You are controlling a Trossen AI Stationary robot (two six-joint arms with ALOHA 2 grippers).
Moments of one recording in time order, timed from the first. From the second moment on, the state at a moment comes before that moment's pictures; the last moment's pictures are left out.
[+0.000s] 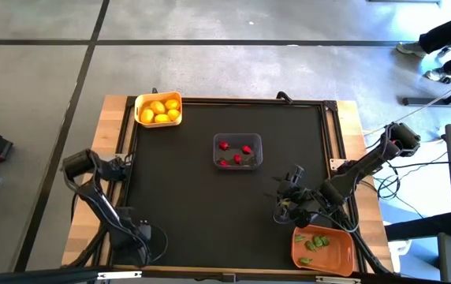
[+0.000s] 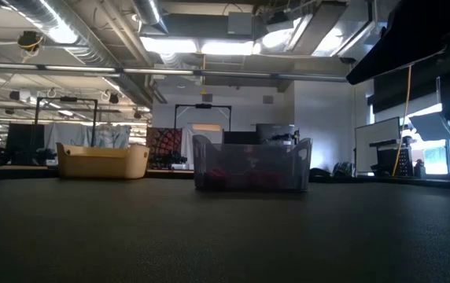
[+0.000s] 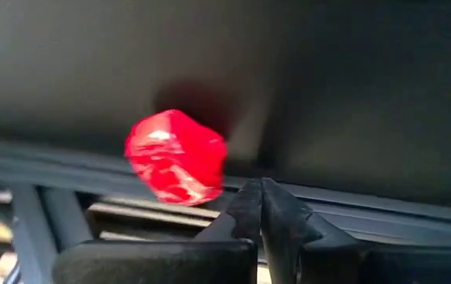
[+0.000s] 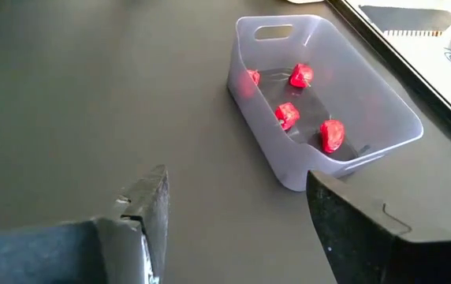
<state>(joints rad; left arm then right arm) -1.03 1.84 1.02 -1.06 0.41 -1.09 0.65 1.37 0.86 -0.52 0.84 0.68</state>
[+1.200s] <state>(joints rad) -1.00 1.69 0.98 -1.09 0.21 -1.17 0.65 1.37 0.86 -0.52 0.84 0.68</state>
